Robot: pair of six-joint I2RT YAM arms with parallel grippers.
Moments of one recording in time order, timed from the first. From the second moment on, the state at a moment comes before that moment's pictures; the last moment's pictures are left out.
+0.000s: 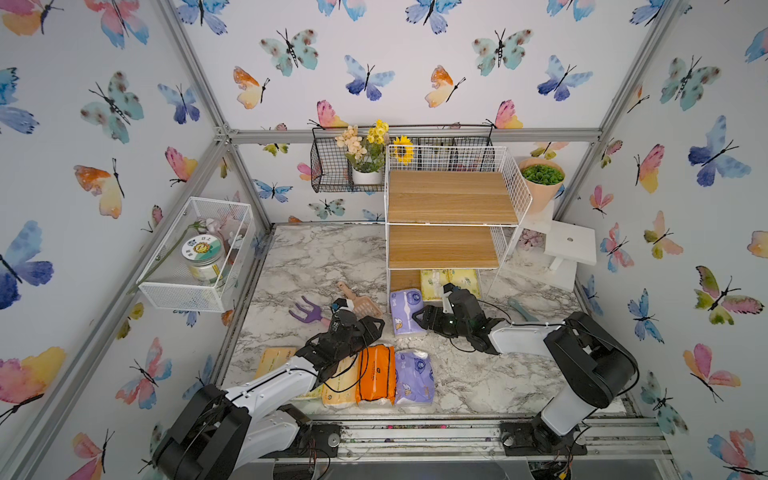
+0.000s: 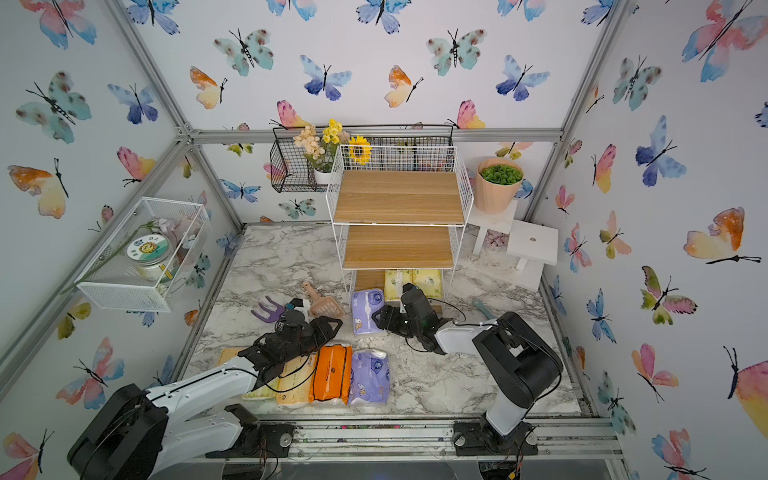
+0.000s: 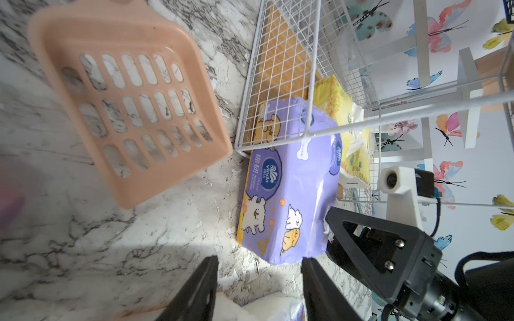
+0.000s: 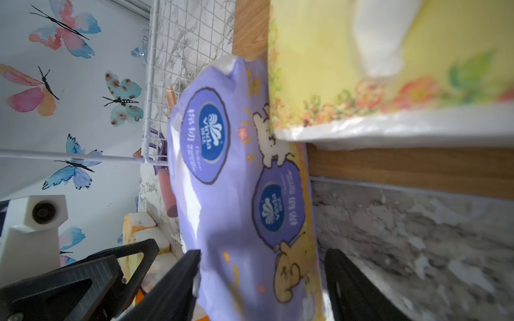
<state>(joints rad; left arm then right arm) -0.60 1.16 0.37 0.21 0.11 -1.06 0.69 1.69 0.67 0.36 -0.29 0.89</state>
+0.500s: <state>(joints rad) -0.60 1.34 0.38 0.37 0.18 -1.04 0.69 1.78 0.59 0.63 -0.40 0.91</state>
